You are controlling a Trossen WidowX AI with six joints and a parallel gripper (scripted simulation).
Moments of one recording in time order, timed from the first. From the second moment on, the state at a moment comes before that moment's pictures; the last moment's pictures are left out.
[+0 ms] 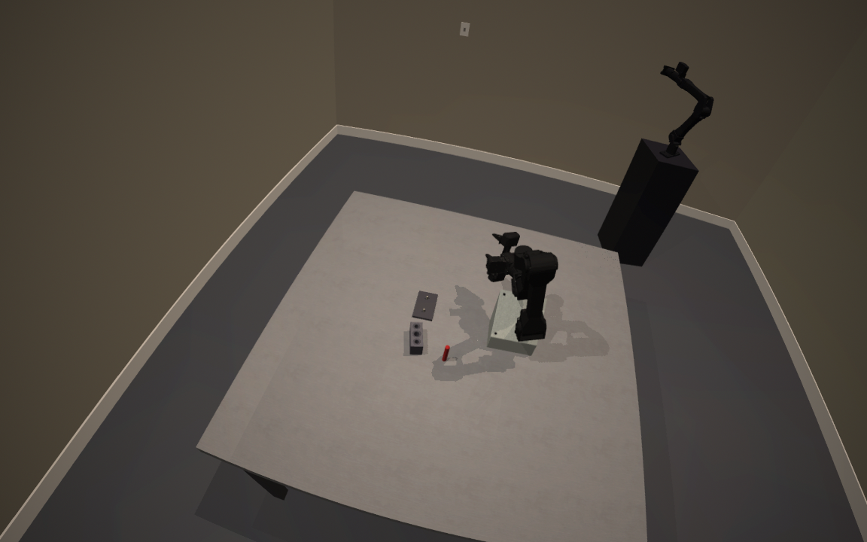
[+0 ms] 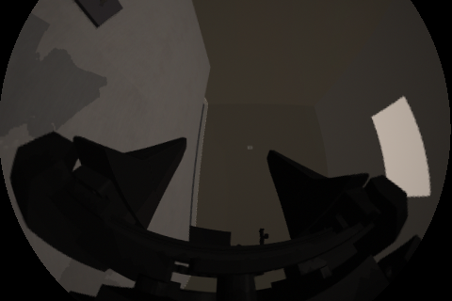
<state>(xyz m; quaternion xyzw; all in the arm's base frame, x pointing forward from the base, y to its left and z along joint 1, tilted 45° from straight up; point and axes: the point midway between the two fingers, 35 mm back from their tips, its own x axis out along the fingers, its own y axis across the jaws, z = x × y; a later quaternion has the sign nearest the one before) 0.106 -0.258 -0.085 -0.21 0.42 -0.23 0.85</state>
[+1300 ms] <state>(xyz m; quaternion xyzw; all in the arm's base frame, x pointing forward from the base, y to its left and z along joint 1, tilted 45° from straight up) 0.326 -0.145 0.005 0.59 0.55 -0.12 0.58</state>
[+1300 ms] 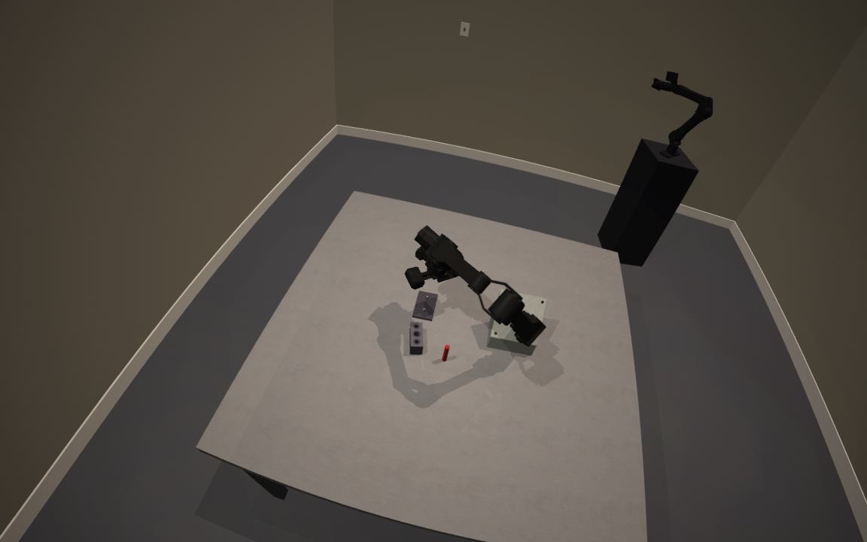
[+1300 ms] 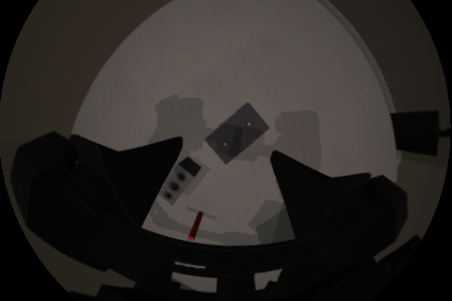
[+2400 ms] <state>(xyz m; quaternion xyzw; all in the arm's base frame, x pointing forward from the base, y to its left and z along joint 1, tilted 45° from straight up) 0.352 -0.003 0.063 0.67 0.62 -0.22 0.34</state>
